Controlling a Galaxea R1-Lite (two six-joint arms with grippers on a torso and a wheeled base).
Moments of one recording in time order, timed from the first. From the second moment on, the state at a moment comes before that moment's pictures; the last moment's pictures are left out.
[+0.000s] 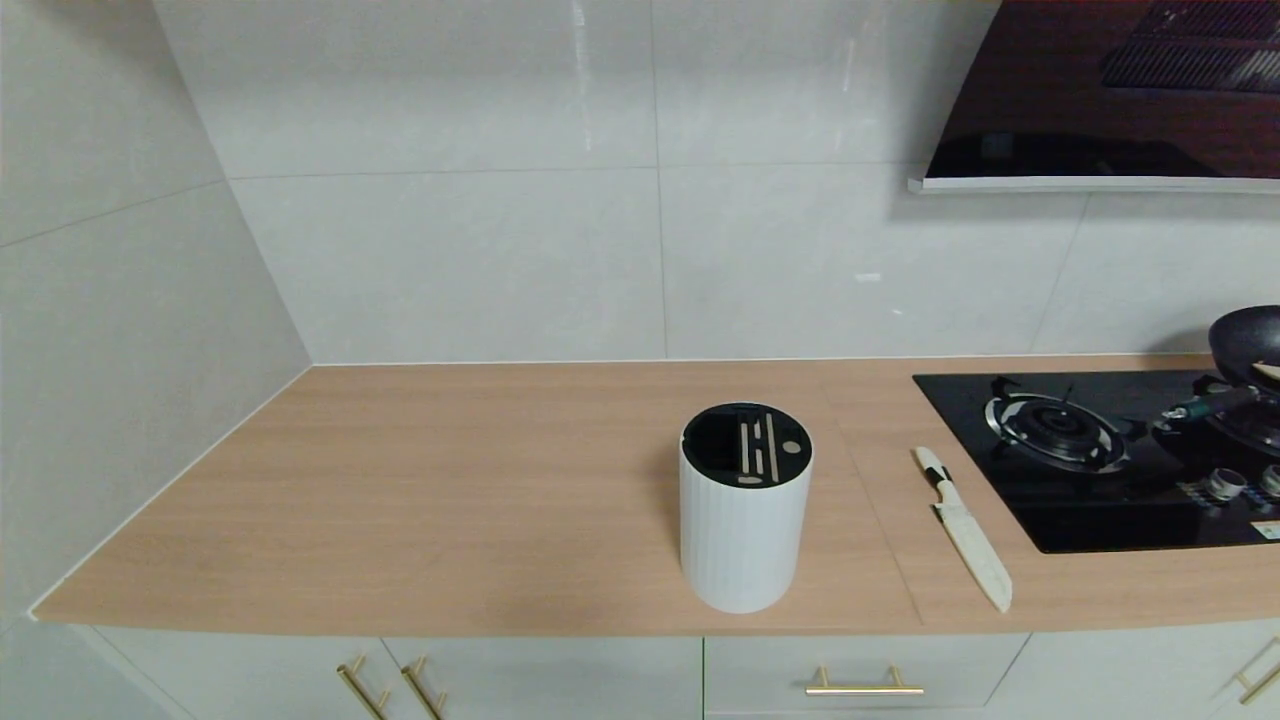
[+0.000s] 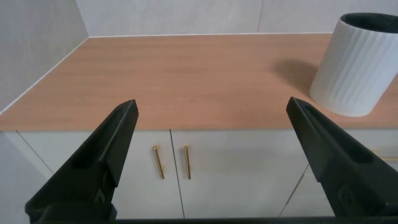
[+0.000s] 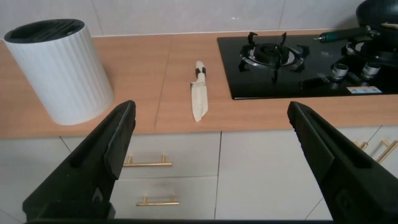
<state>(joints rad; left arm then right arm) 0.01 0.00 0.00 -0.01 -0.01 0.00 0.00 0.00 0.00 0.00 -0.04 0.01</state>
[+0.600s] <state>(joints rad) 0.01 0.00 0.00 -0.02 -0.01 0.00 0.00 0.00 0.00 0.00 -0.04 0.01</state>
